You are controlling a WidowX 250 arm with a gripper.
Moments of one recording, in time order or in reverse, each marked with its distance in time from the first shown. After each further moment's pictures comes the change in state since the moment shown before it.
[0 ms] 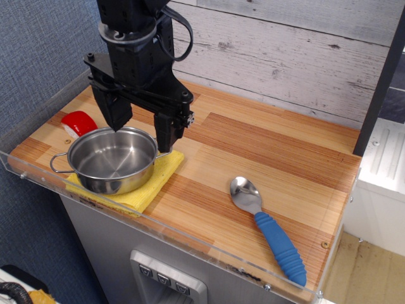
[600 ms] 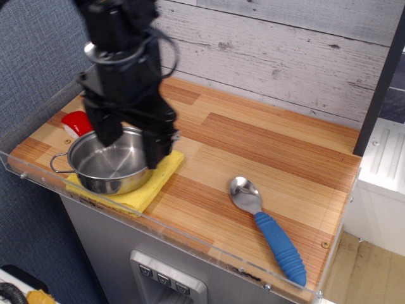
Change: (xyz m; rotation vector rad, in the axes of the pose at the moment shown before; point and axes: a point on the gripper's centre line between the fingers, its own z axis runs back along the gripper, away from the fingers) arm -0.013 0.010 -0.017 -0.041 0.019 -0.042
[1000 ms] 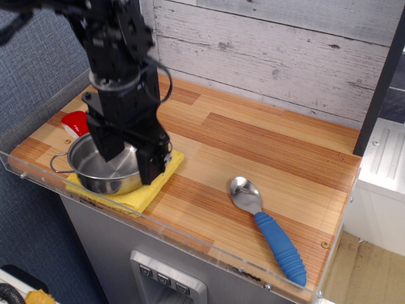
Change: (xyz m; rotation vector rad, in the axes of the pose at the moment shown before) arm 0.002 0.009 -0.035 0.020 0.041 -0.090
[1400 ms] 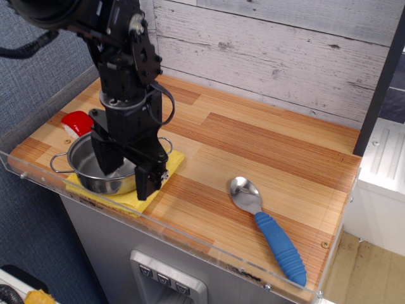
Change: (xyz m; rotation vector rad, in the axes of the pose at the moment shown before) arm -0.005 0.007 -0.026 0.012 0.094 -0.023
